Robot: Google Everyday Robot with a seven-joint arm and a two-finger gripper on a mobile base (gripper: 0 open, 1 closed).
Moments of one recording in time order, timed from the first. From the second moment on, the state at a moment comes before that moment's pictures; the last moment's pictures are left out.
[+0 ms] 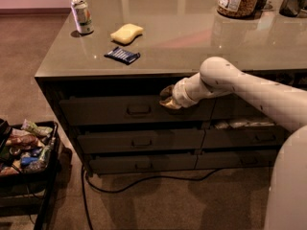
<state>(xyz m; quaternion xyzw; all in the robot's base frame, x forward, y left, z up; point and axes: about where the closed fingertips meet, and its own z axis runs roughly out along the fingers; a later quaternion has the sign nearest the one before) 0.690 -0.053 0.665 -0.65 0.66 0.12 0.35</state>
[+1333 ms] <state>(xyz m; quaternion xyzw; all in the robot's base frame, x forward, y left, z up) 0.693 -0.055 0.668 -0.65 0.67 0.12 0.35</state>
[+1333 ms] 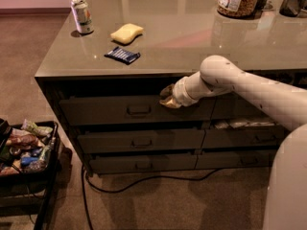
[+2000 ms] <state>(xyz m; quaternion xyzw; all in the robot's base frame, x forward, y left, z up) 0.694 -0.055 0.668 -0.65 0.67 0.12 0.35</state>
